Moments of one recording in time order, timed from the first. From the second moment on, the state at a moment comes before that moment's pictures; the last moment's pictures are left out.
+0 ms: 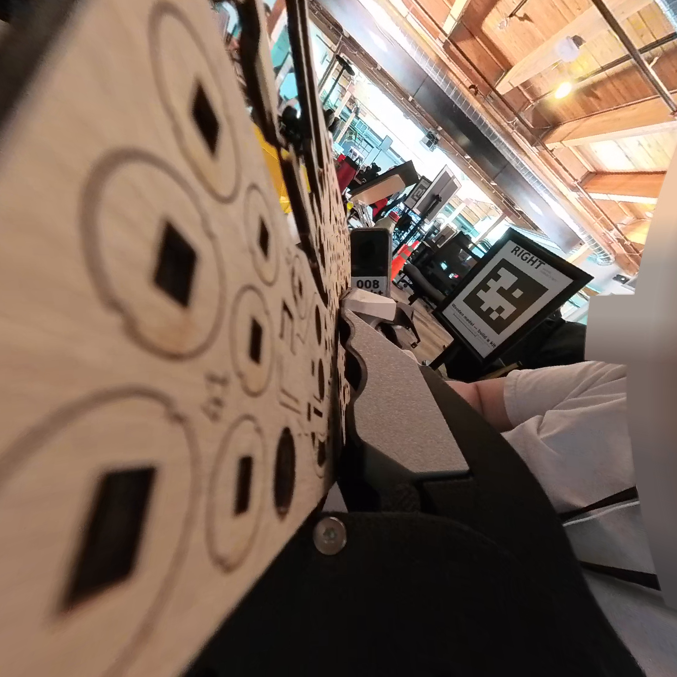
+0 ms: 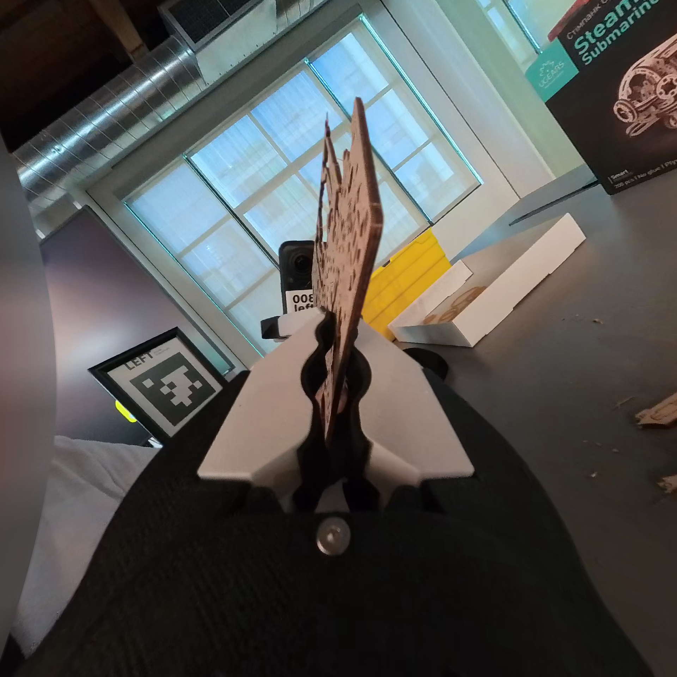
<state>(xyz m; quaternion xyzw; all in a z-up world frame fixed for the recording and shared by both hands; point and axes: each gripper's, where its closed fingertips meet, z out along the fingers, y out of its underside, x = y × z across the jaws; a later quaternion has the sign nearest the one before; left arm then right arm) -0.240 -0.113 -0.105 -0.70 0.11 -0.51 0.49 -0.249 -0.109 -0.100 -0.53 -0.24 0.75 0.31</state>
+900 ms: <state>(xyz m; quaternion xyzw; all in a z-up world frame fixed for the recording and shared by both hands) -0.238 -0.113 -0.102 -0.70 0.13 -0.47 0.52 -0.247 -0.109 -0.097 -0.52 -0.24 0.76 0.31</state>
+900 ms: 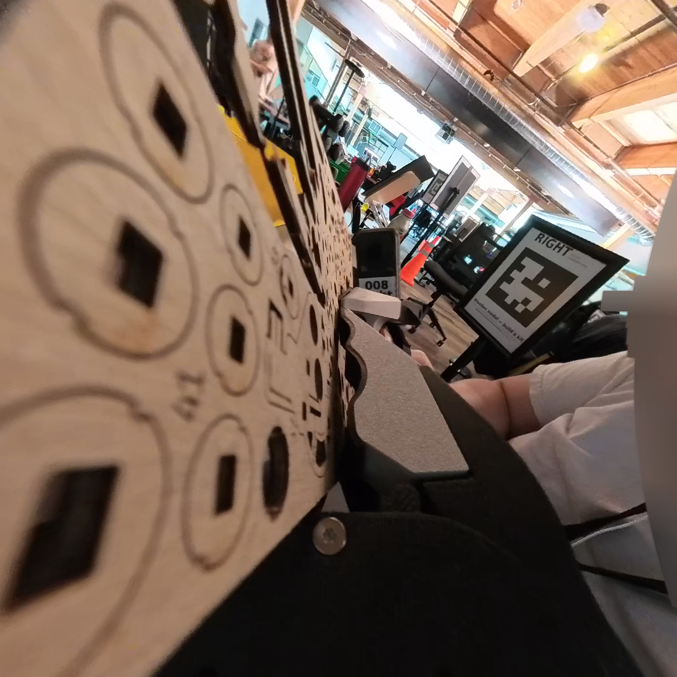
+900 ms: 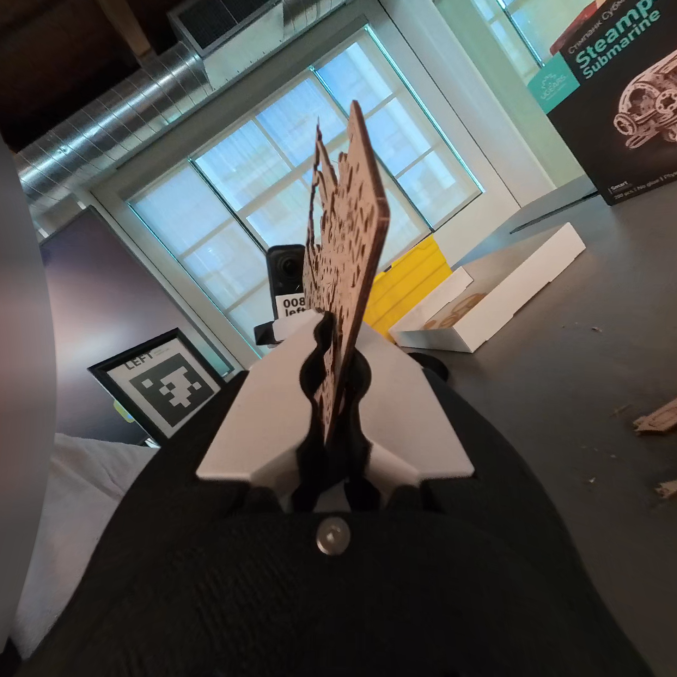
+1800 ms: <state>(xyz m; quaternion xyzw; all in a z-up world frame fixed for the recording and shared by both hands) -0.232 -0.117 -0.099 -0.68 0.16 -0.49 0.51 -0.240 -0.110 -0.090 -0.49 -0.22 0.79 0.29</state>
